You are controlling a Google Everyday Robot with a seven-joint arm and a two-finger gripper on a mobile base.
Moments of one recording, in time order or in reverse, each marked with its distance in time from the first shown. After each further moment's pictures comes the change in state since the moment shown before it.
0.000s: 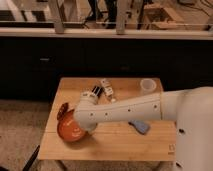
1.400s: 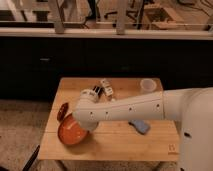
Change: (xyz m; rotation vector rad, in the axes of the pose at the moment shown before) arm -0.001 0.008 -0.021 -0.028 0.012 -0.024
